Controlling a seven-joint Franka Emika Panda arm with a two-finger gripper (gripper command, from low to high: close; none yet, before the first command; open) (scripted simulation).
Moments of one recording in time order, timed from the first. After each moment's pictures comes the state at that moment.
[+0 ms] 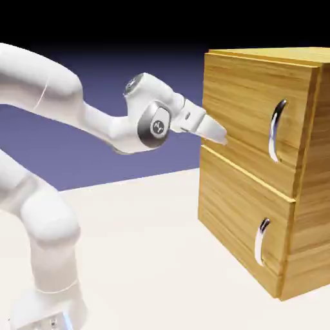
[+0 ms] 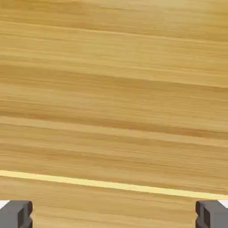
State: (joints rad) arm 0.24 -0.68 -0.27 -2.70 -0.70 3.01 1.25
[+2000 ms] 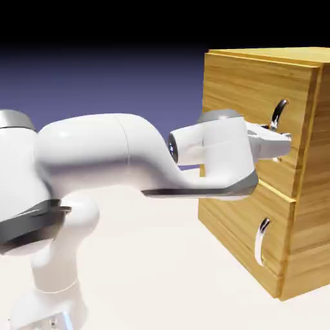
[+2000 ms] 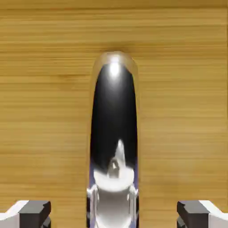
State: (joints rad) arm 1.04 -0.93 -1.15 -2.28 -2.90 2.86 2.86
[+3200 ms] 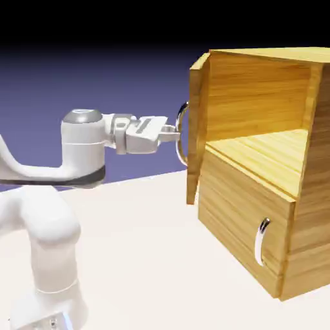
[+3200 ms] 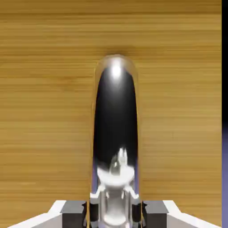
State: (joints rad) arm 0.22 -1.38 -0.01 -3.05 -1.67 2.33 2.48
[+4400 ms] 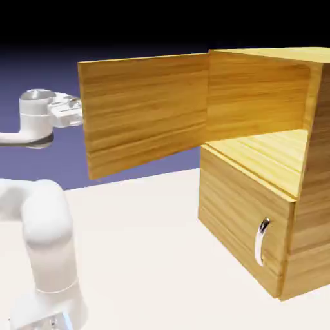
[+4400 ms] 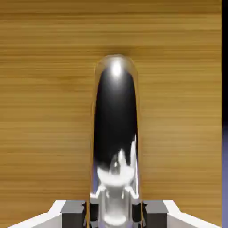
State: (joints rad) arm -0.13 -1.07 1.21 -2.33 -0.57 1.26 2.46
